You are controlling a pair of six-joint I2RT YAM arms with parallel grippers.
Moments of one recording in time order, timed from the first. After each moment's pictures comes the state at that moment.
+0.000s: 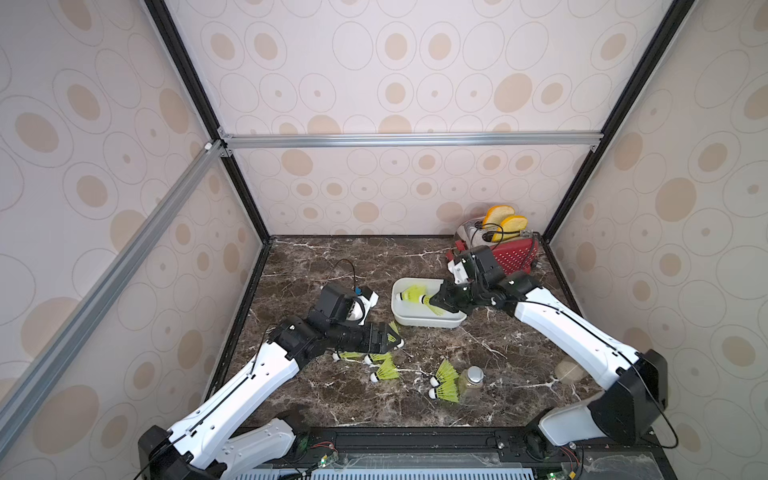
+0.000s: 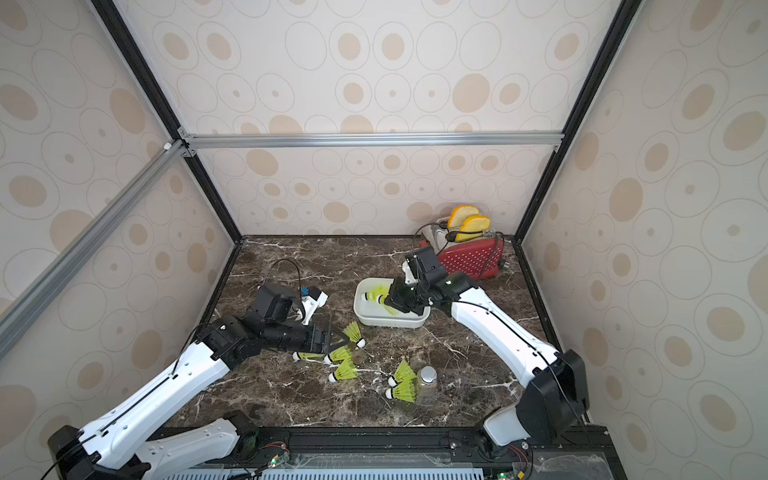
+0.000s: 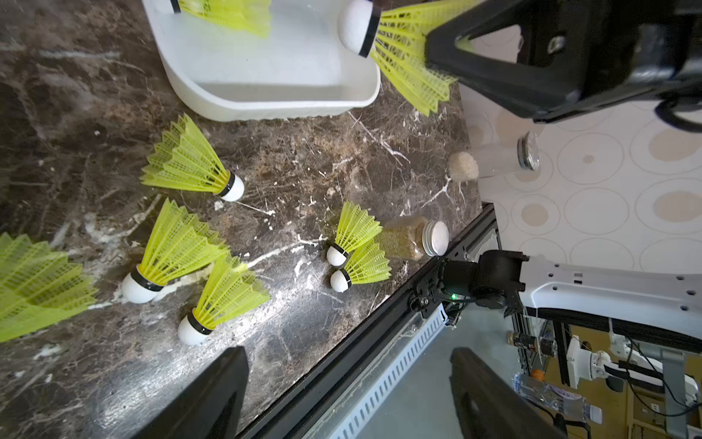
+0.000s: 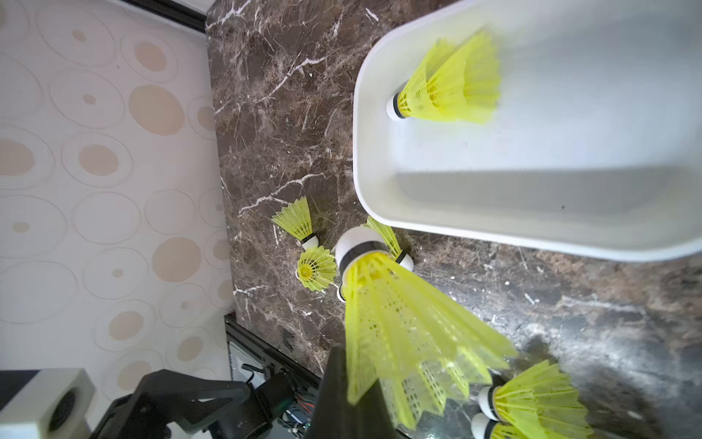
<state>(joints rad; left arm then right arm) -0.62 1.07 1.02 -0.77 0.42 -0.56 0.65 1.52 1.38 -0.75 -0.36 0.77</state>
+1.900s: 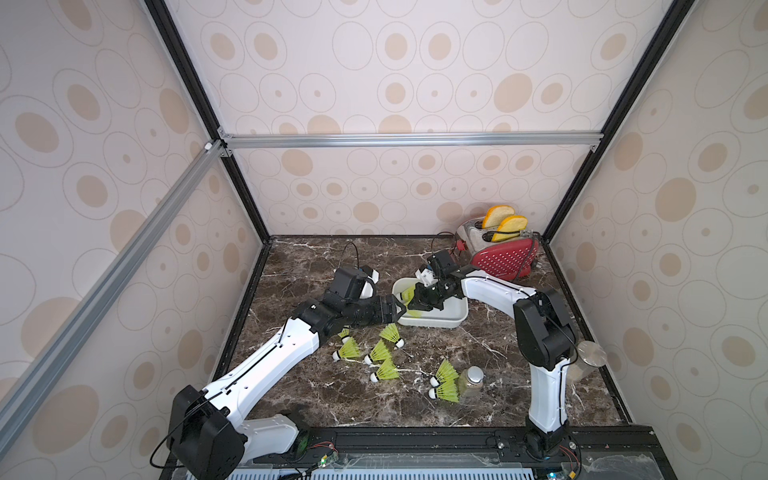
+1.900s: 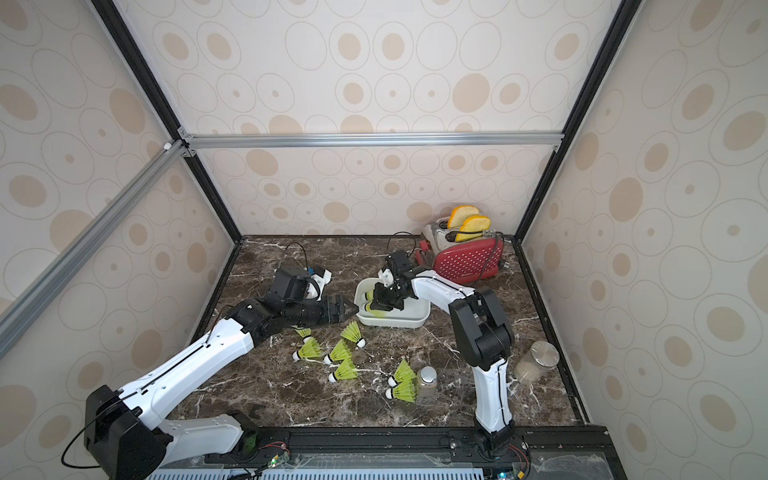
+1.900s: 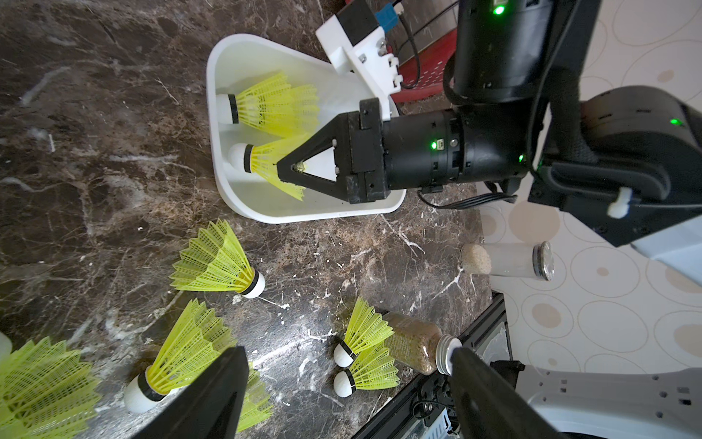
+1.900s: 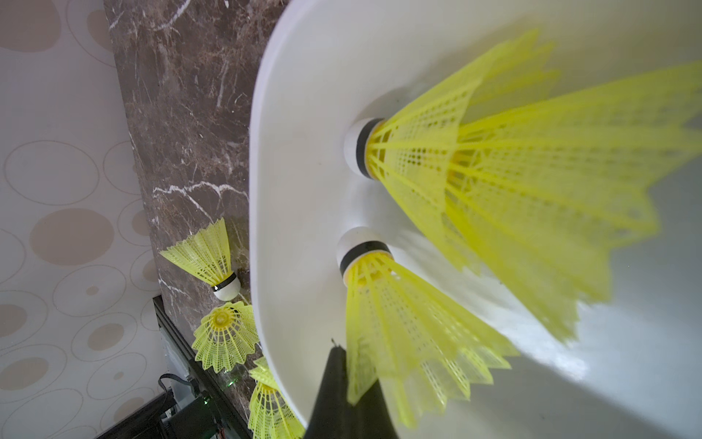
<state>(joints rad) -0.57 1.24 1.05 -0.55 0.33 -0.68 0.61 2.03 1.48 -0.54 -0.52 0.57</state>
